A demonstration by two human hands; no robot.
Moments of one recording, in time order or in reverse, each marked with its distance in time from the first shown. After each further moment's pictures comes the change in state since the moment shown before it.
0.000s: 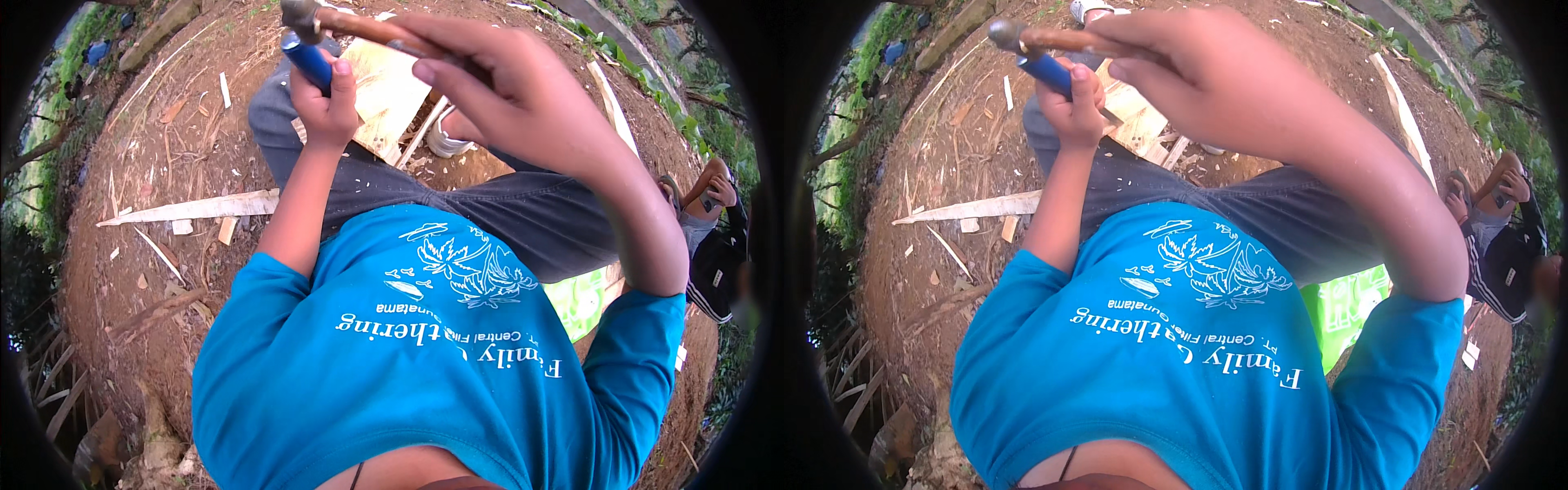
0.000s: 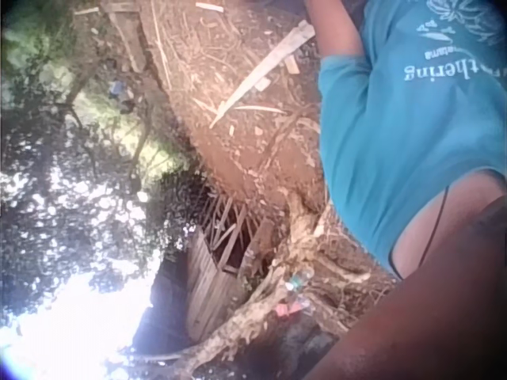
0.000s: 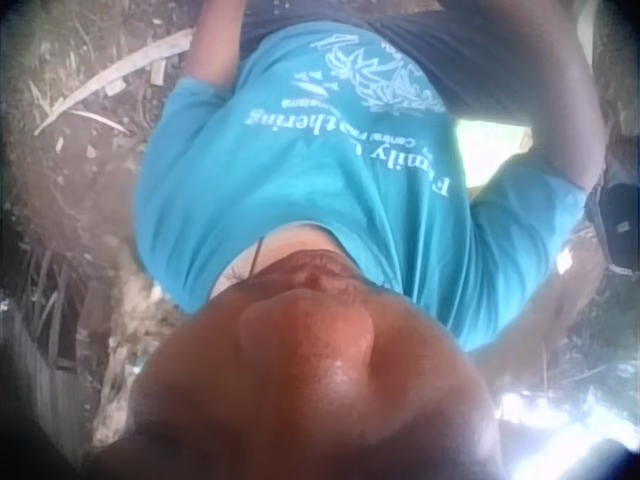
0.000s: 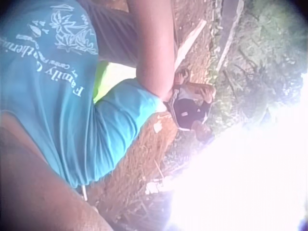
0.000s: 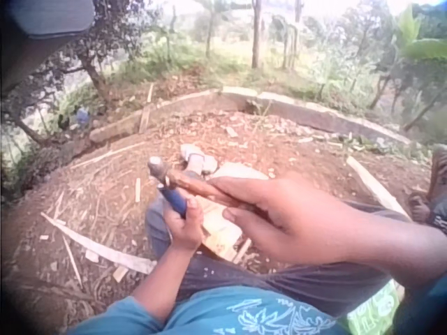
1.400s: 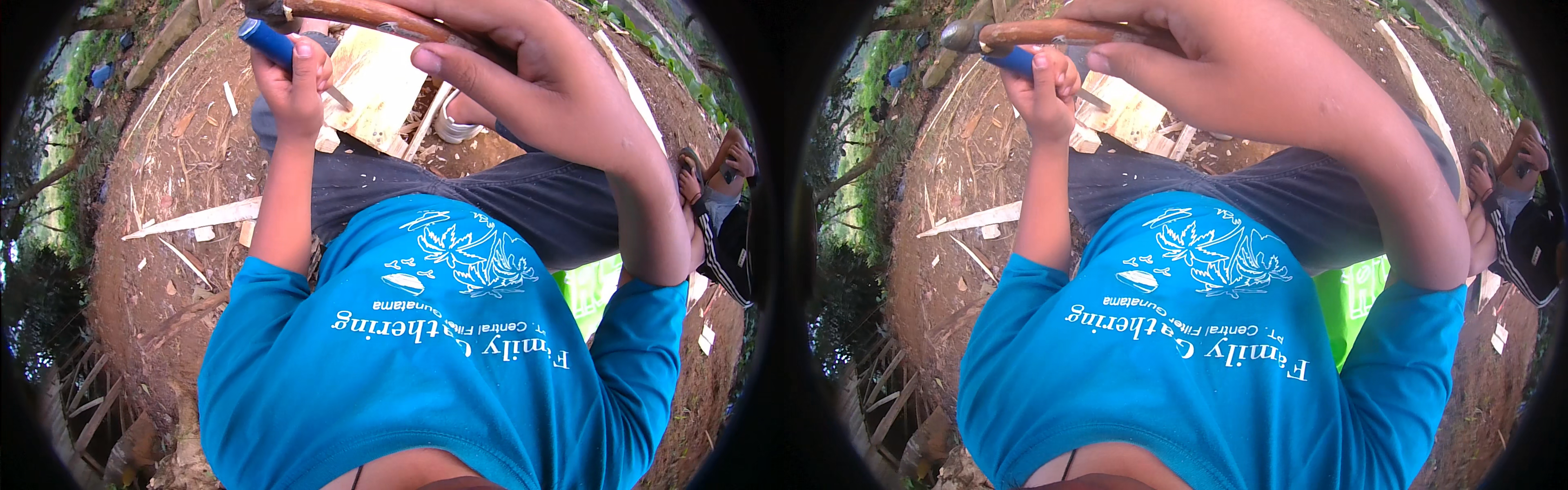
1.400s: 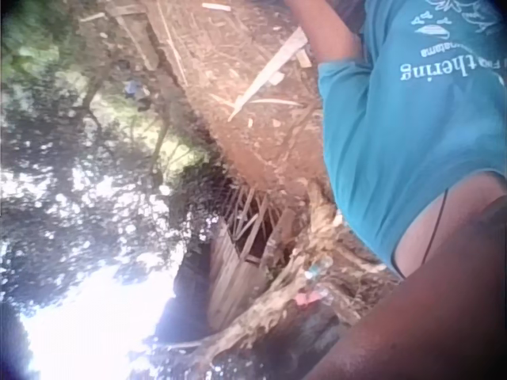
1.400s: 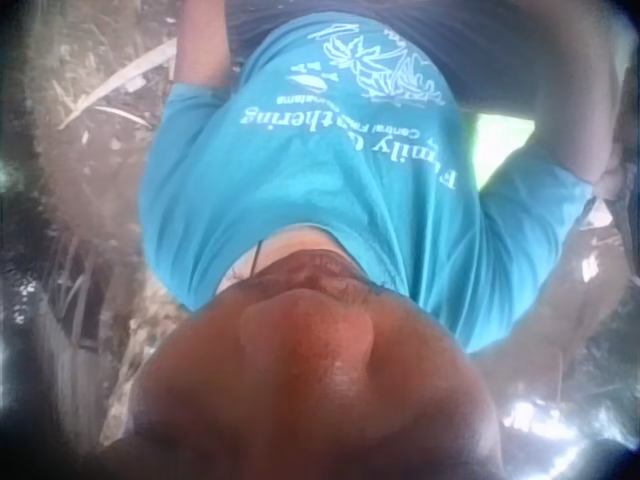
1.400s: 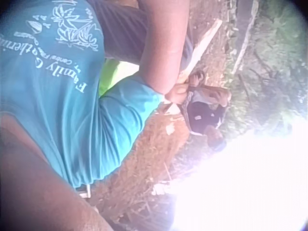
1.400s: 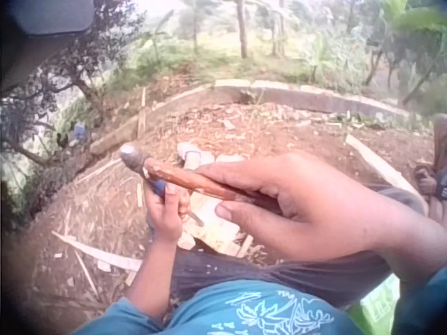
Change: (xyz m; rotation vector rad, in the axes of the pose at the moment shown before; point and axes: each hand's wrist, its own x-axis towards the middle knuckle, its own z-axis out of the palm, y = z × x) left_hand 0.038 0.038 0.009 -0.198 -0.202 -0.033; right_hand -0.013 -0.026 -0.037 -0.067 -0.013 -0.138
